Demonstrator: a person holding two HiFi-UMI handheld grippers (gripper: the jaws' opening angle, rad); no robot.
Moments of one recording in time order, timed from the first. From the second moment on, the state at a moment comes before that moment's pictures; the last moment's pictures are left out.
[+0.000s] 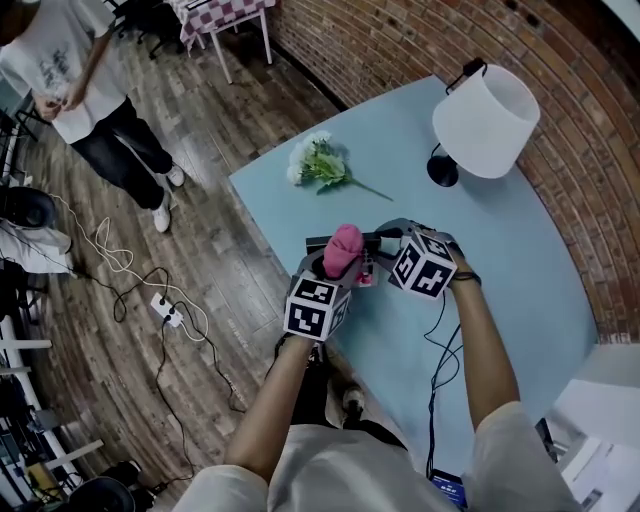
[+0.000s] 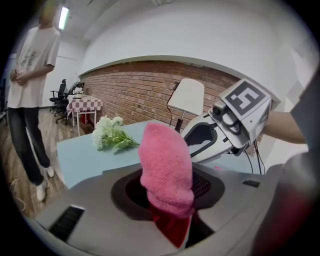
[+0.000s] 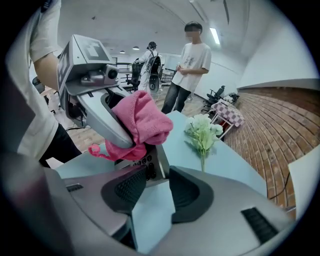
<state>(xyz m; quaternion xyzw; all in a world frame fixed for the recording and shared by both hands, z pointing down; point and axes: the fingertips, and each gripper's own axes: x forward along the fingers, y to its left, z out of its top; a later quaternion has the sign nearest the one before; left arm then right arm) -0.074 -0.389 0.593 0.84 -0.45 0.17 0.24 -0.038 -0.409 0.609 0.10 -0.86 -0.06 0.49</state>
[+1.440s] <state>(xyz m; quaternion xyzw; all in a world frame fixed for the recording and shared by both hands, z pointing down) -0.063 -0.312 0.678 0.83 -0.41 0.19 0.33 -0.037 -0.413 0.605 0.11 -0.89 -0.03 0.45</state>
